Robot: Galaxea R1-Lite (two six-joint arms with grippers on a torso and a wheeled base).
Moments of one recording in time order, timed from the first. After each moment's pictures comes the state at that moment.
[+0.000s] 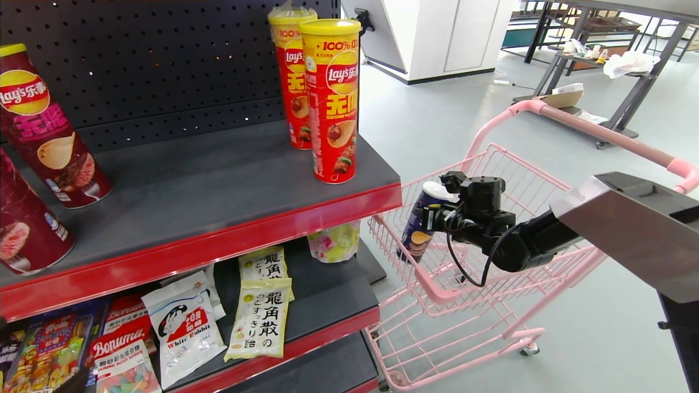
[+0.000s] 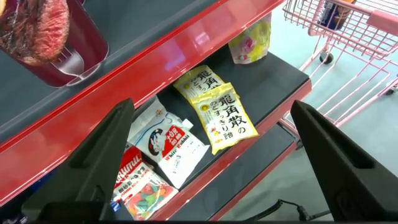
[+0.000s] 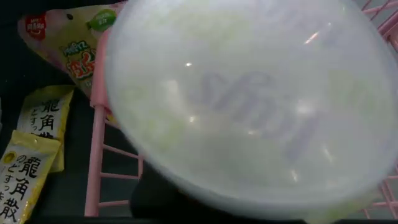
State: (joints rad) left arm -0.28 0.54 -0.34 0.01 0.06 0.20; right arm 0.28 2.37 -1.26 -0.76 0.09 0.14
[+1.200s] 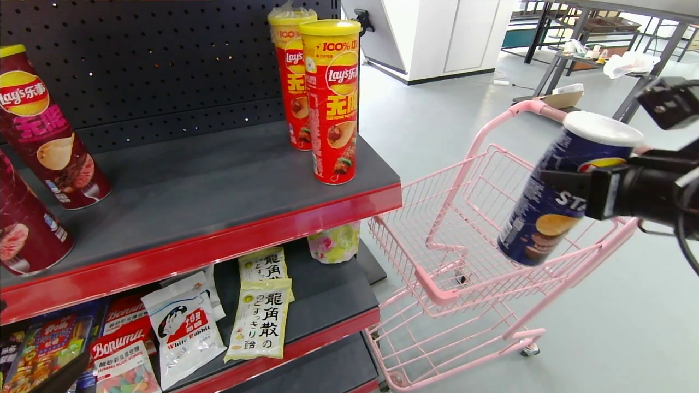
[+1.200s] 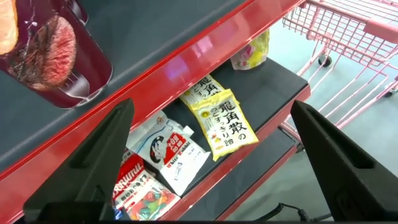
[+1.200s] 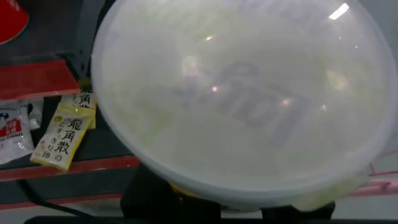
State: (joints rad) left arm -0.28 0.58 -0.39 0.01 0.05 0.21; right arm 0.30 1.30 -0.86 -0.18 -0.02 -0.03
